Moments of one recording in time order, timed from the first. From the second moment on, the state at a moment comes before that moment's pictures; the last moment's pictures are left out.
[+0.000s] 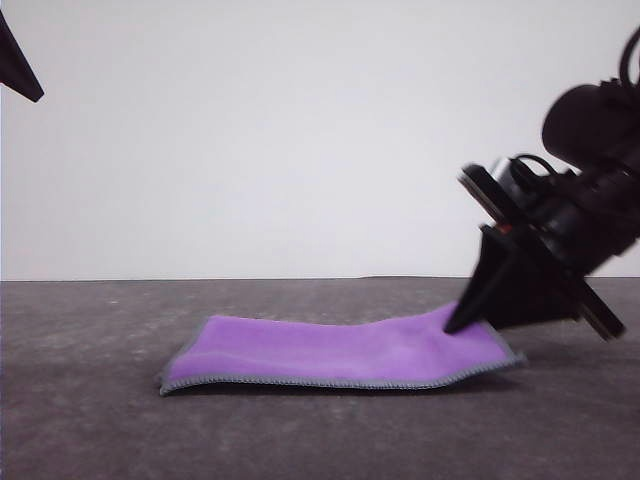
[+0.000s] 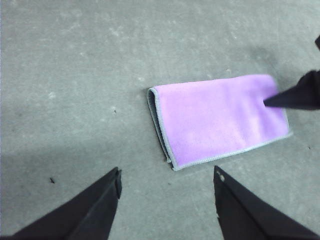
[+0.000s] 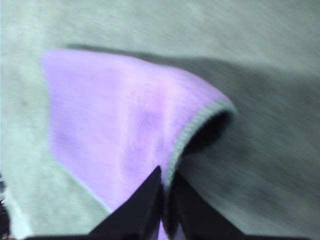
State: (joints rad) left_arx -0.36 0.71 0.75 -0.72 0.21 -0.25; right_arx 0.26 1.63 0.79 -0.15 -0.74 0.38
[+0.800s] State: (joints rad) left_arx -0.36 0.71 0.75 -0.72 0.21 -0.23; right_arx 0.59 1.73 1.01 -0.08 -0.67 0.52
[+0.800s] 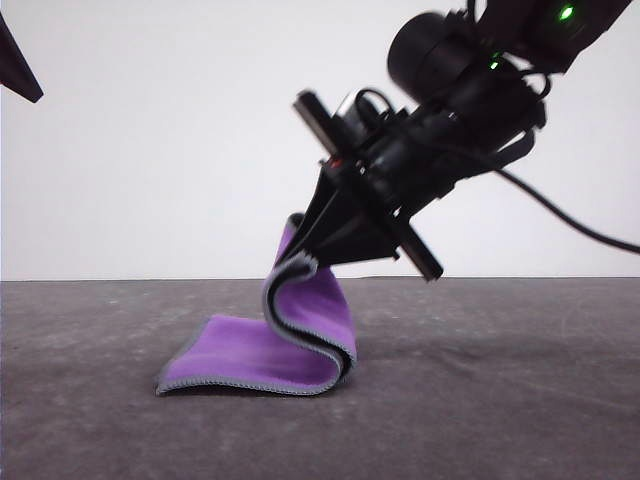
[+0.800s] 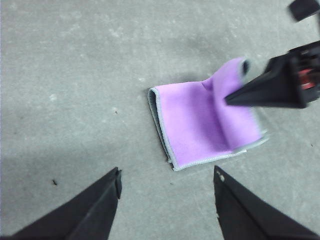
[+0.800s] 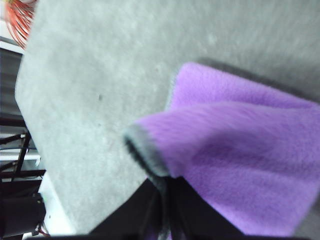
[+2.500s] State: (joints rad) left_arx -0.36 0.71 0.75 -0.72 0.21 -0.22; right_arx 0.47 0.81 0.47 -0.12 -0.21 0.18
